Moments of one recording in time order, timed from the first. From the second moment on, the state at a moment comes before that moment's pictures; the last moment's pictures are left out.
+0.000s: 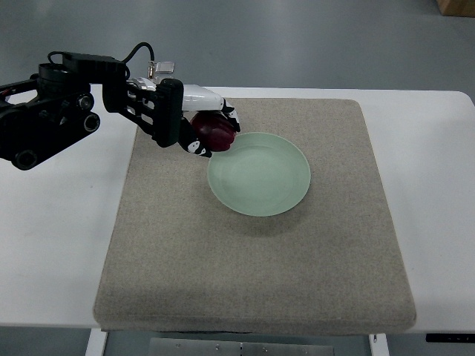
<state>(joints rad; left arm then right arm) -1.17 0.47 -0.32 -1.06 1.58 -0.36 -0.30 0.00 0.00 -0.12 0.09 -0.01 0.15 0.01</state>
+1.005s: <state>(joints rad) -1.16 0.31 -0.23 -1.00 1.59 -0.36 -0.29 0.00 0.00 -0.12 0.09 -0.01 0.15 0.01</state>
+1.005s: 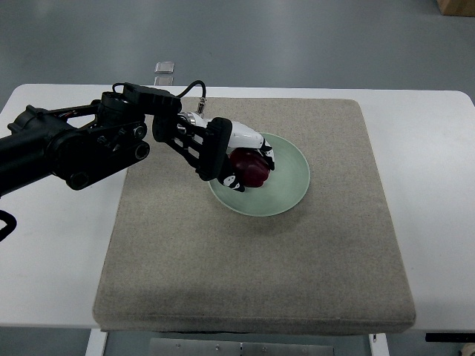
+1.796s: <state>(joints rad) -1.19 0.41 -0.23 -1.06 1.58 -0.37 -0.30 0.00 0.00 -0.12 0.09 -0.01 0.15 0.01</state>
